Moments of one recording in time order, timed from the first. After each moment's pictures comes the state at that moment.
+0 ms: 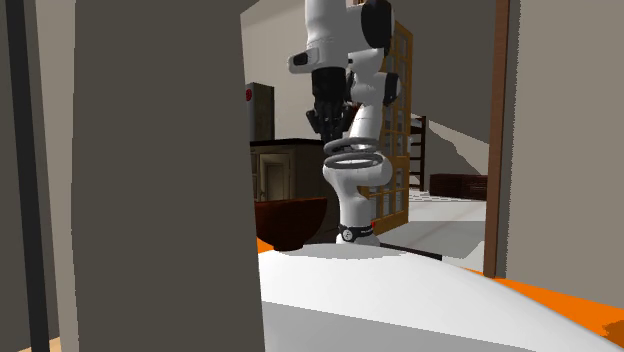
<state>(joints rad) 0.08 -0.55 0.17 -2.23 0.10 1.58 0.35</state>
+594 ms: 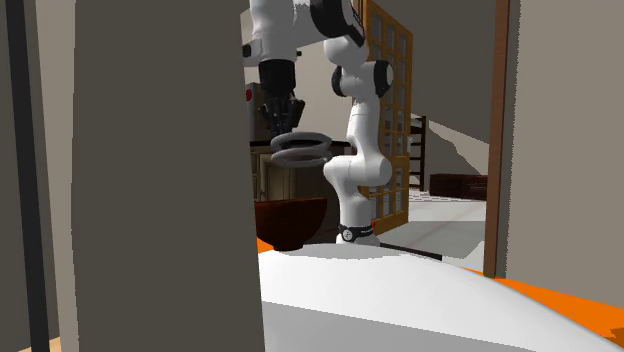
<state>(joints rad) 0.01 -0.32 0.07 -2.03 0.02 1.60 0.21</state>
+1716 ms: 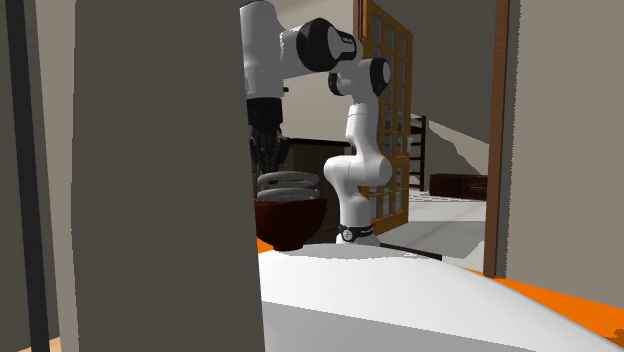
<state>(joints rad) -0.01 -0.25 0.05 -2.15 0.01 1.79 0.17</state>
